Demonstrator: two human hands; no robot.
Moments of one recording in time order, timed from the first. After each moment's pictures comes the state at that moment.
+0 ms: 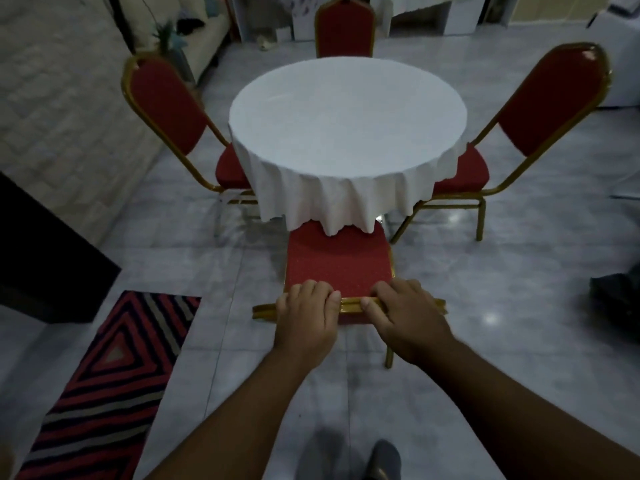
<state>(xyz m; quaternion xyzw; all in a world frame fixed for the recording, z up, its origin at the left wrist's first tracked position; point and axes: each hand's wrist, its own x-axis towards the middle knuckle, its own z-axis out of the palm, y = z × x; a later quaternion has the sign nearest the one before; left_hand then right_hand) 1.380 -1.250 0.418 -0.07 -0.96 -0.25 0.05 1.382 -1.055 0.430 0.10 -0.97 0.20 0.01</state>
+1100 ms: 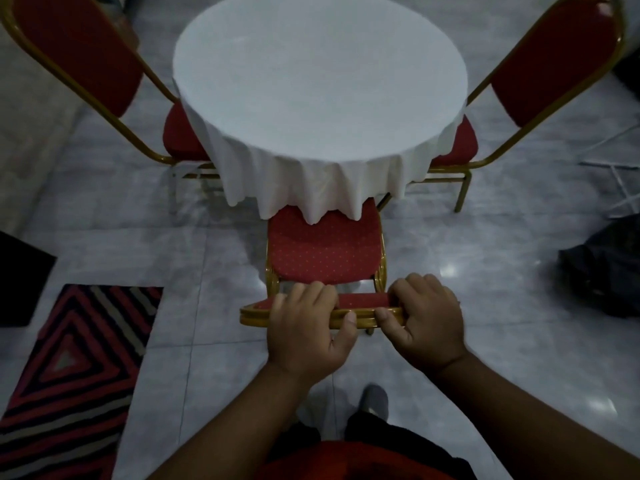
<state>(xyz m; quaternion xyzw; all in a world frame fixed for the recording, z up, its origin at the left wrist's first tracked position) 1.284 -1.259 0.404 -0.16 -0.94 -0.26 0.12 1.294 -1.054 0.406 0.06 -0.97 0.18 0.14</state>
